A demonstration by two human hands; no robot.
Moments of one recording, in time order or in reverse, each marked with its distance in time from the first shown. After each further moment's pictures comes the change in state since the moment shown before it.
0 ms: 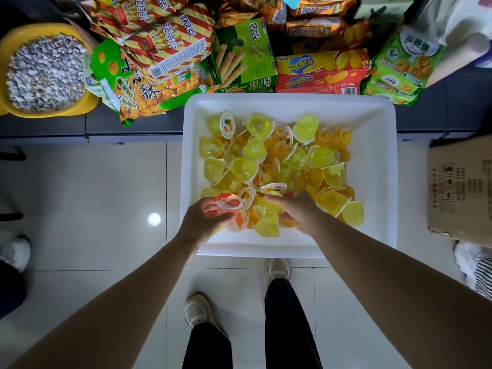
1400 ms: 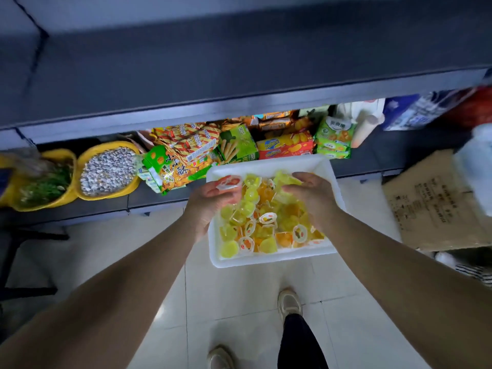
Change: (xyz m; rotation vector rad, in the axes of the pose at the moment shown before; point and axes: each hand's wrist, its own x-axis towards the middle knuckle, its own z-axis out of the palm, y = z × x) left_hand -0.156 0.158 -0.049 -0.199 -0.093 0.321; right_hand -0.219 -0.051 -0.062 0.456 0.164 -0.570
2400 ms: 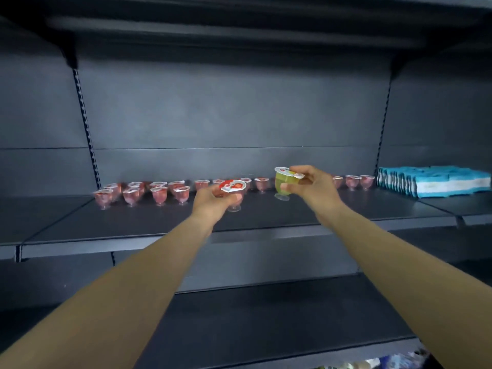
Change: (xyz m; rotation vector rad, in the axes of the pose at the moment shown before) left_hand -0.190 0.549 0.001 0.125 0.225 0.842; right_hand -0.230 -0.564 -0.015 0.002 -0.024 -1.012
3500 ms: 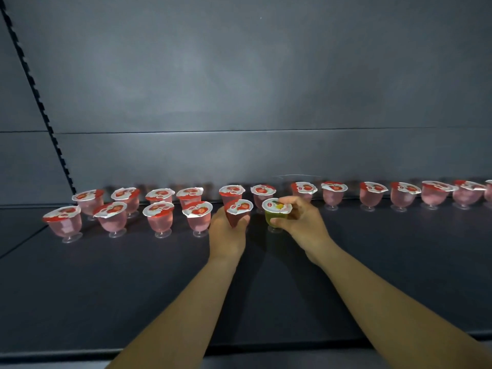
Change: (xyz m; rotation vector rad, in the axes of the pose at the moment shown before) left_hand 0.246 -0.151 -0.001 0.180 0.209 -0.155; right_hand 0.221 0.193 0.199 -0.037 -0.185 0.173
